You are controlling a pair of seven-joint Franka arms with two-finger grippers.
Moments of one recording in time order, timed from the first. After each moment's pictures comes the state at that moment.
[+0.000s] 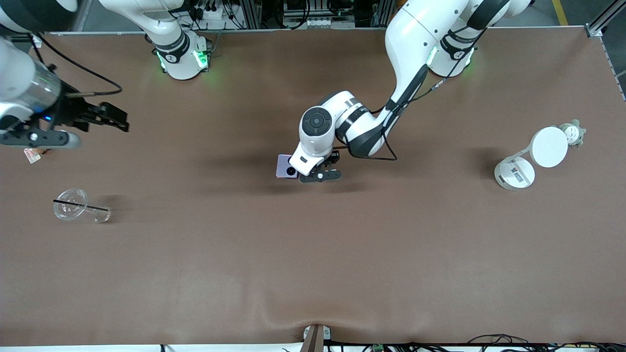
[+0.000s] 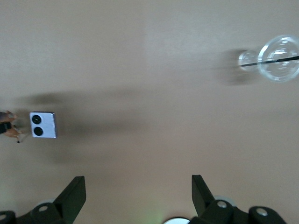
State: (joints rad) left arm -0.64 0.75 -0.23 -1.52 0.10 2.22 -0.99; right arm 0.06 0.01 0.06 -1.65 0.06 1.54 0.17
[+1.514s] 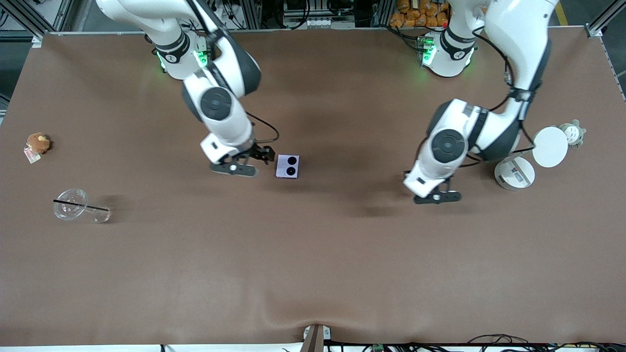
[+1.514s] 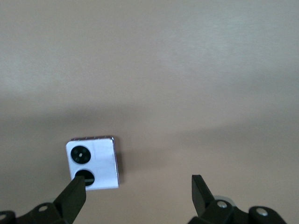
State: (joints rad) left arm -0.13 0.38 -0.22 -1.99 0.26 2.18 -0.52; right arm 0.55 0.34 0.07 -1.98 -0.02 2.27 0.75
